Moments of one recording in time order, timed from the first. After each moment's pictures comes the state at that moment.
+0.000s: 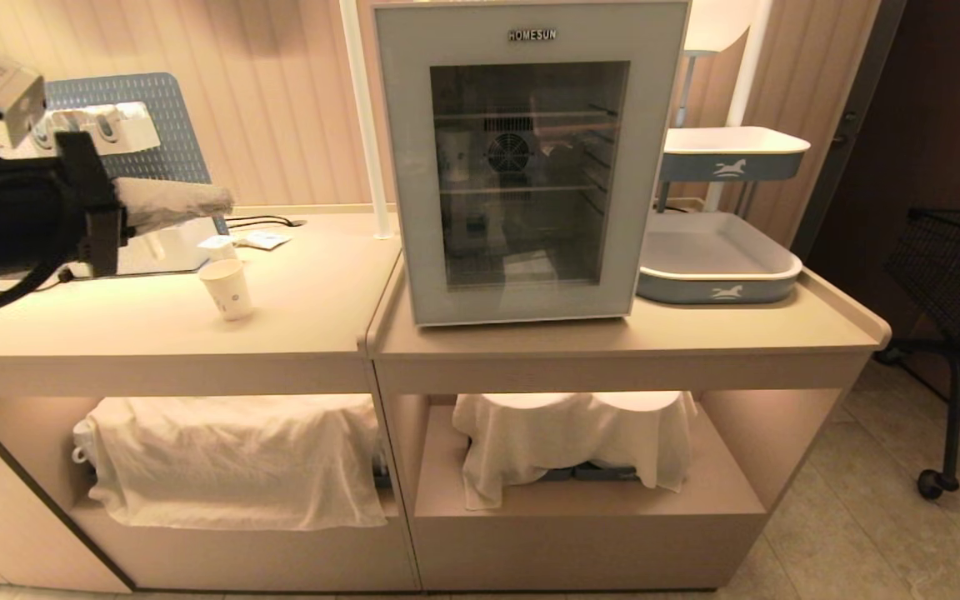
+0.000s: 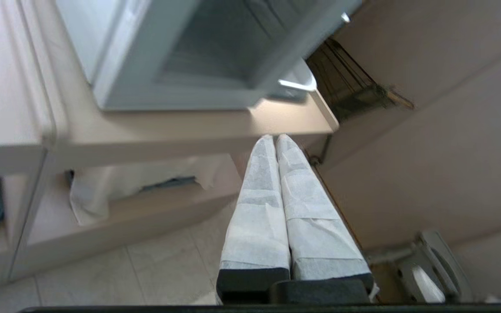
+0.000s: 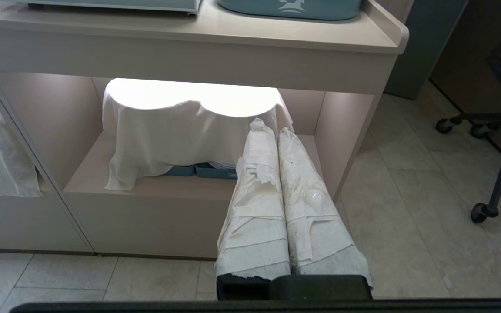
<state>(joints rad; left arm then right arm) 0.05 1.44 -1.19 -0.15 -0.73 -0.55 0.00 0.00 0.00 0.01 0.00 -0.12</state>
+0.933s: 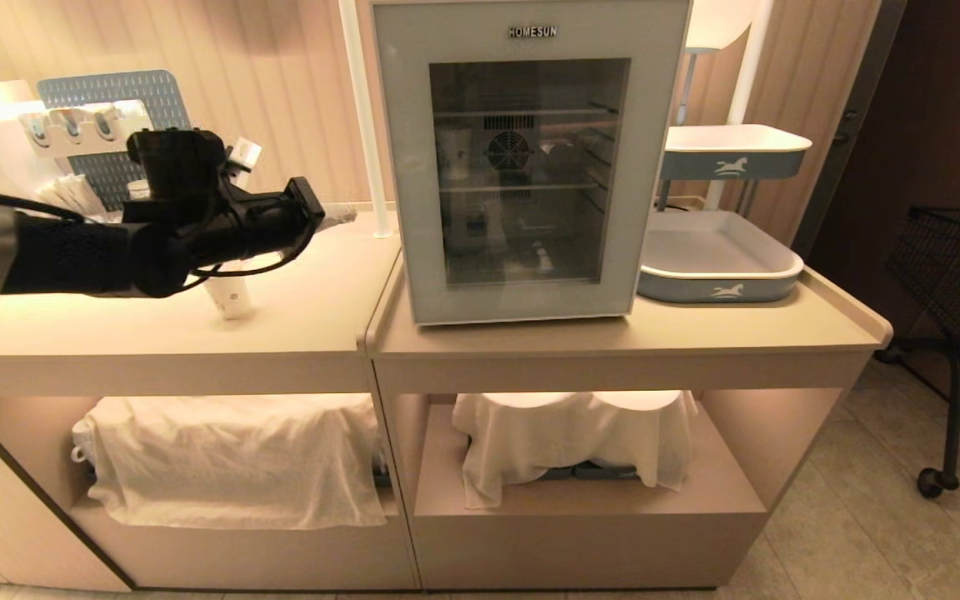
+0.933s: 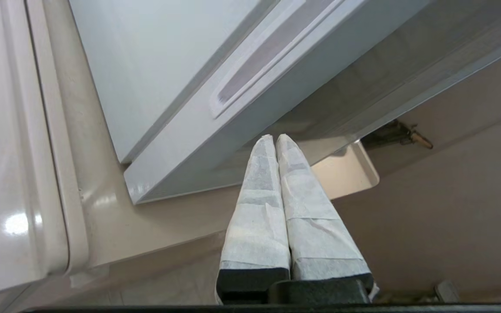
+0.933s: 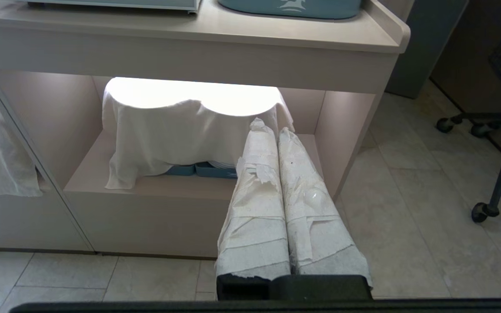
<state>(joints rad) -0.07 2.09 -1.66 -0.34 -0.58 -0.65 0.00 0.00 0.00 0.01 0.00 -0.12</state>
